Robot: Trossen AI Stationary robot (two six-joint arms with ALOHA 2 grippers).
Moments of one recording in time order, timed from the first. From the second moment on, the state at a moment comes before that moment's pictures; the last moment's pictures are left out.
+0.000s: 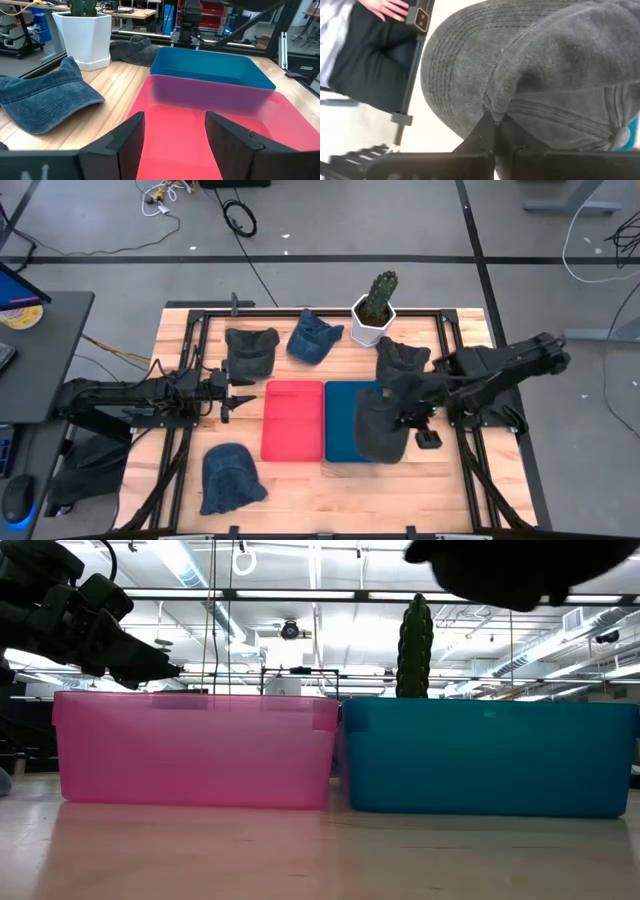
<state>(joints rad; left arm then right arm) 0.06 0.23 0.01 0.06 -0.07 -0.10 0.29 1.36 1.50 -1.22 -0.19 0.15</state>
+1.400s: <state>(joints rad) 0.06 0.23 0.01 0.06 -0.07 -0.10 0.01 1.82 1.10 -0.65 -0.38 -0.09</state>
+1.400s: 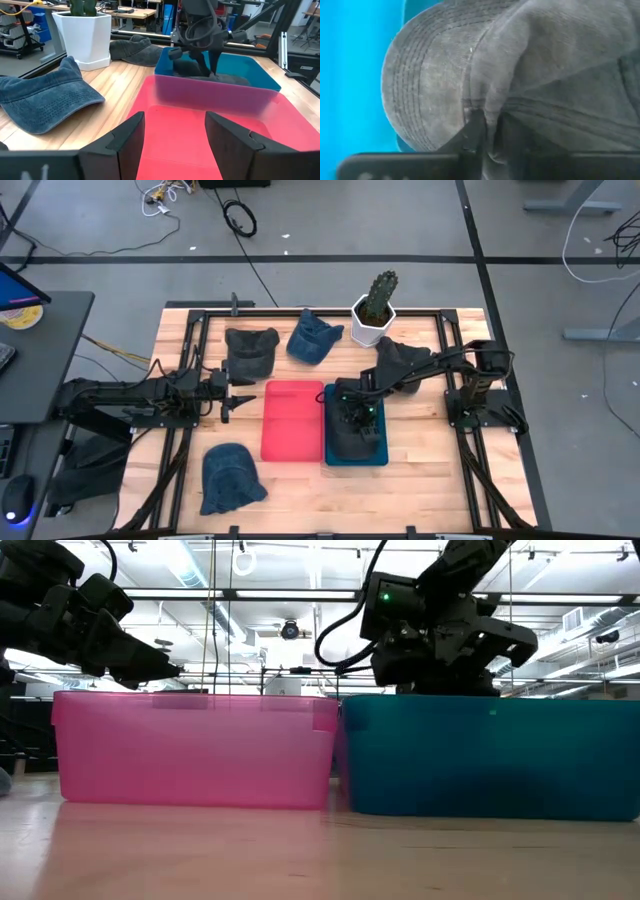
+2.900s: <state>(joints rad) 0.06 0.23 0.01 0.06 -0.07 -0.10 -0.35 1.26 1.53 -1.45 0.15 -0.02</state>
